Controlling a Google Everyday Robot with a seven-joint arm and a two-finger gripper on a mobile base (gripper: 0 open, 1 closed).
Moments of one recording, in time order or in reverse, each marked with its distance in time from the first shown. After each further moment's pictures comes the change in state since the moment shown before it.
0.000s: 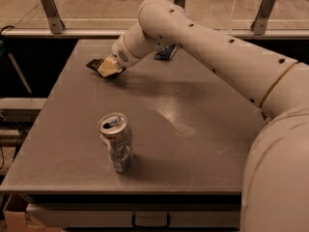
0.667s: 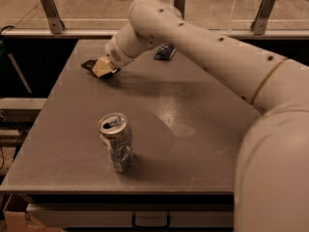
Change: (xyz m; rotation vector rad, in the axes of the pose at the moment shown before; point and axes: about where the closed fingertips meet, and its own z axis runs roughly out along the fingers) arm -0.012 0.008 0.015 -0.006 0.014 0.038
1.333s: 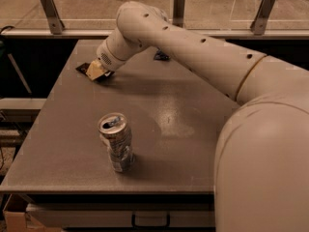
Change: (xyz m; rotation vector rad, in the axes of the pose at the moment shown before) arm 0.001 -0.001 0.029 0.015 0.042 0.027
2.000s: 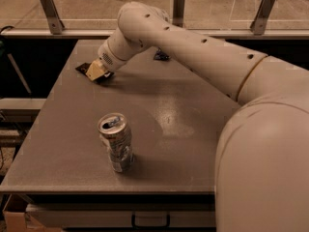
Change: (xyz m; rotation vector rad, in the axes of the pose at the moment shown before) arm 0.001 0.000 0.001 0.000 0.000 0.000
